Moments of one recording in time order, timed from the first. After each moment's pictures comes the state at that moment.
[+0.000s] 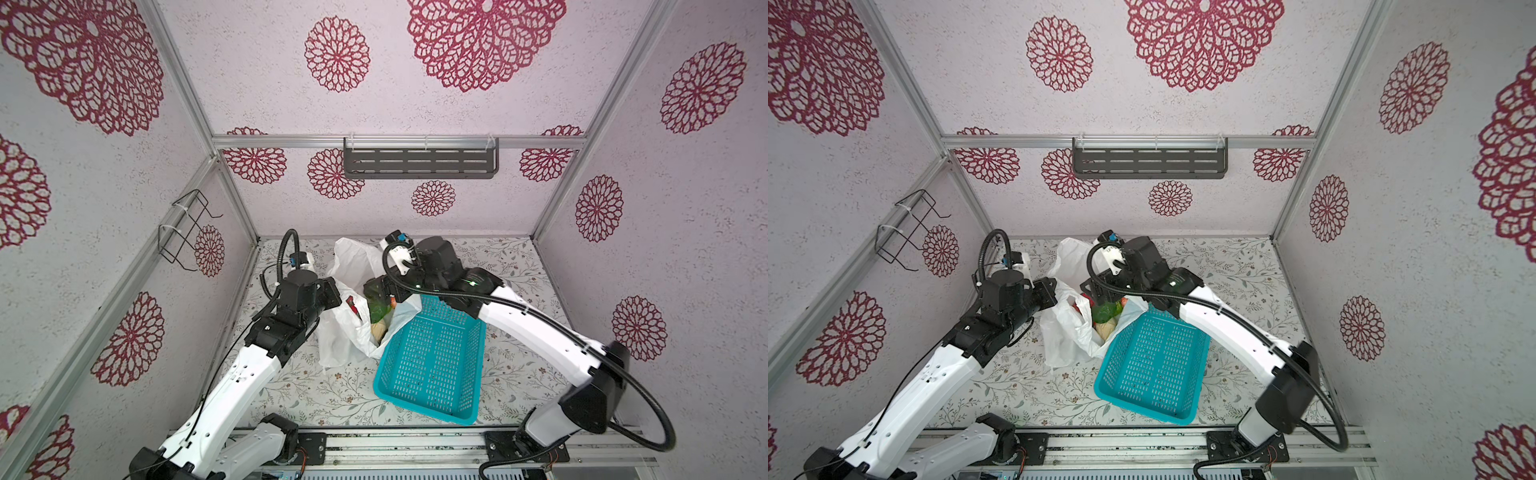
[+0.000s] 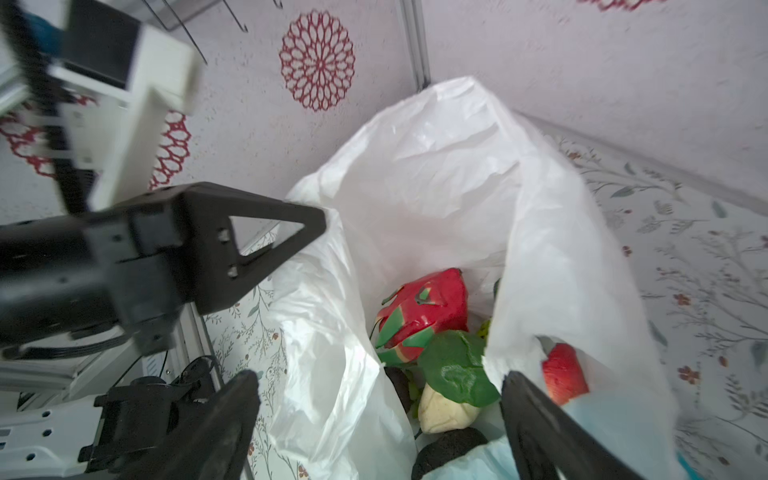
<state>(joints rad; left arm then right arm) -0.40 1.08 0.98 -0.36 -0.11 -0.61 0.80 1.47 1.49 -0.45 -0.18 0.24</state>
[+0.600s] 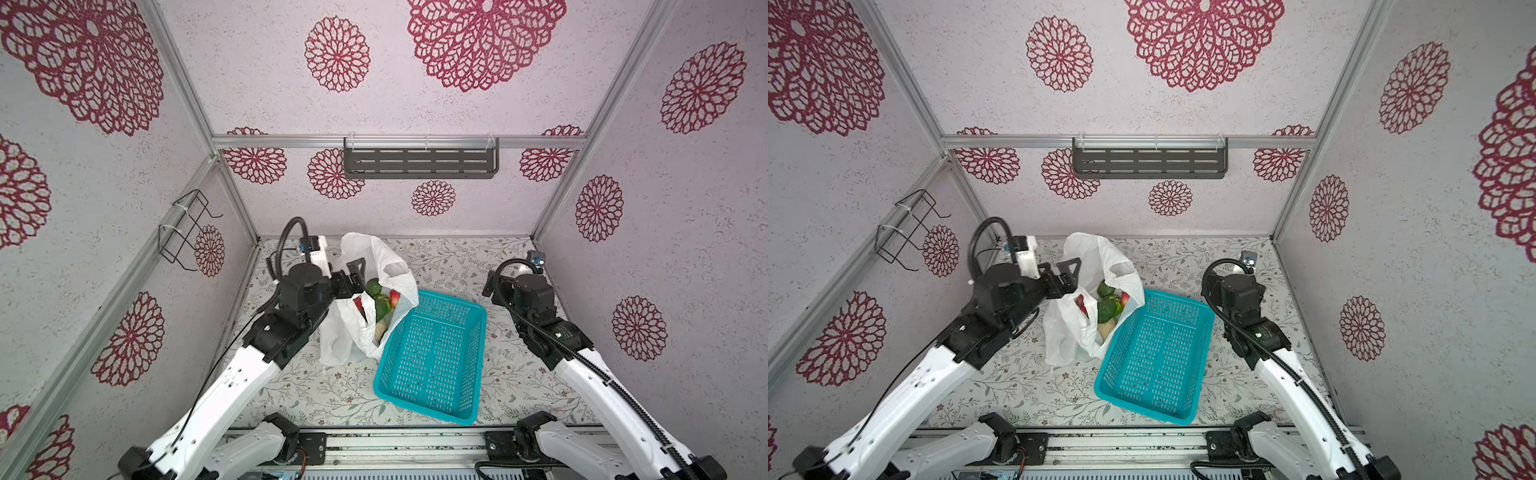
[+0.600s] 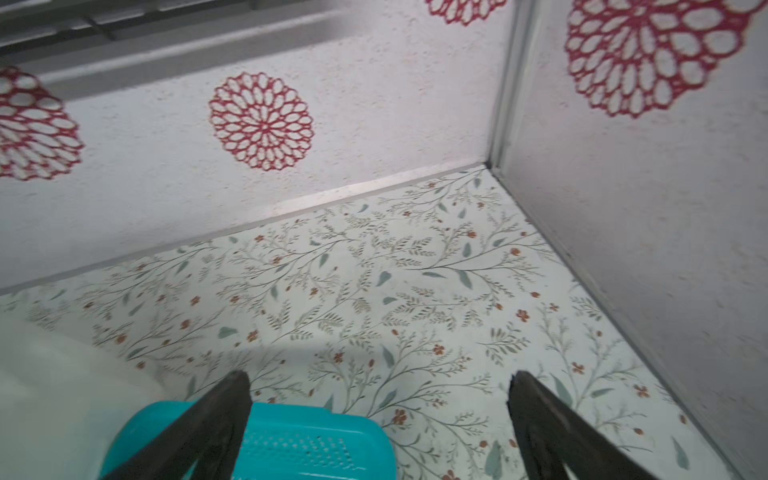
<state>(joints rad) -0.54 0.94 1.07 -0.31 -0.28 -0.47 0.38 0.93 0.85 -0.34 0.54 0.36</state>
